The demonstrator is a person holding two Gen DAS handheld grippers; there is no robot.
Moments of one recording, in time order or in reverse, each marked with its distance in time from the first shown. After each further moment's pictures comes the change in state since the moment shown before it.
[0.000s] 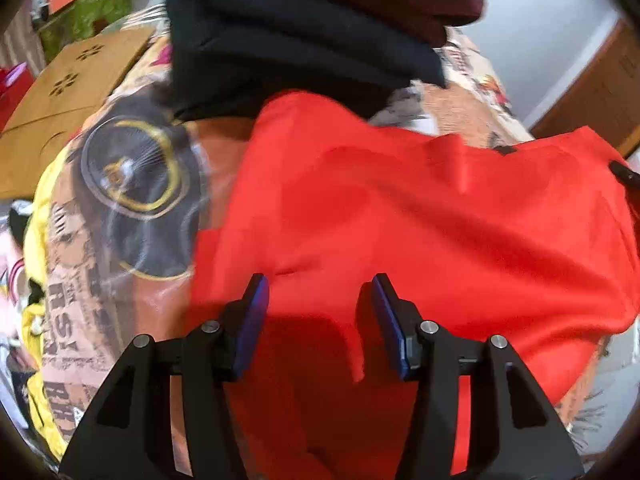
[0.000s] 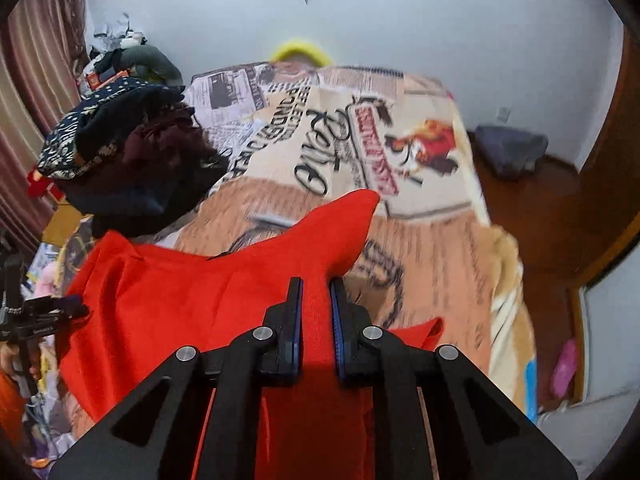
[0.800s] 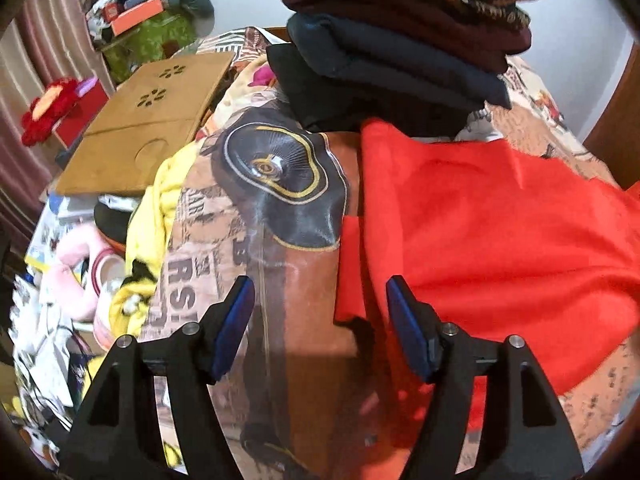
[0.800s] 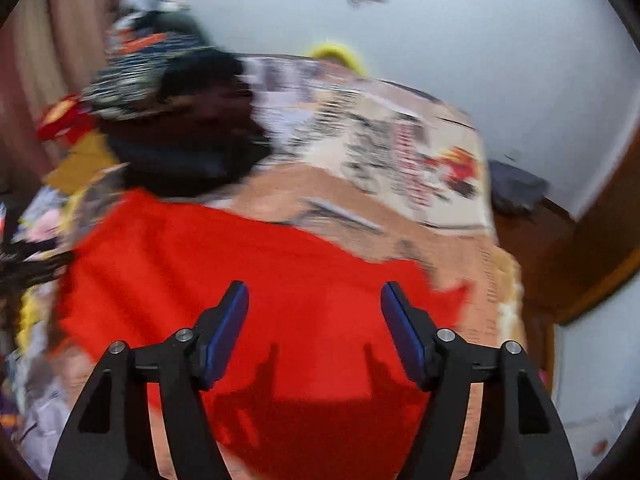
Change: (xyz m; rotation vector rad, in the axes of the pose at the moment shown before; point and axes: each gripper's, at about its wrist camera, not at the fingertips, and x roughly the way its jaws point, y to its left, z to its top) left arm -0.061 0.046 -0.033 -0.030 -0.097 0.204; right arm -0.038 0.111 -0.041 -0.227 0.010 0.077
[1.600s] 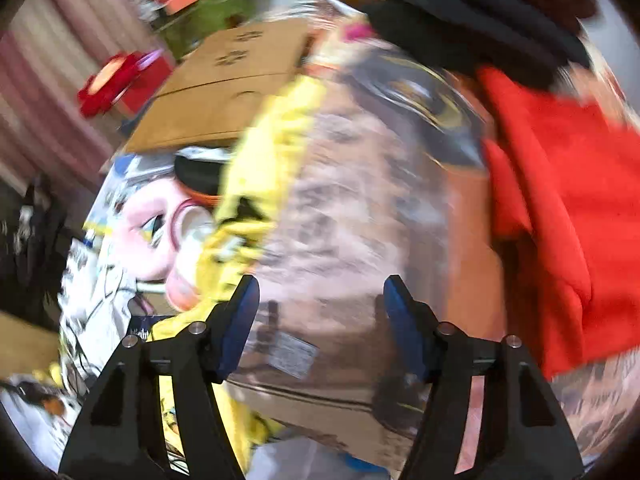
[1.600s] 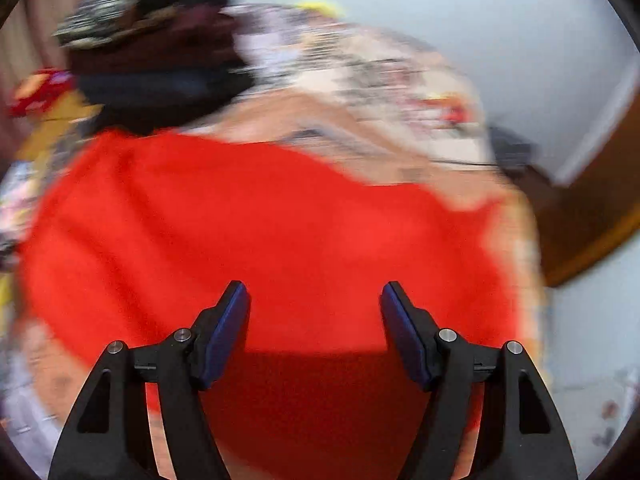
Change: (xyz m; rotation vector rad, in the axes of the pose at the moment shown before) left arm 0.013 0.066 -0.030 -0.072 0.068 0.257; right arm 0.038 -0.038 -0.057 0.112 0.114 -0.289
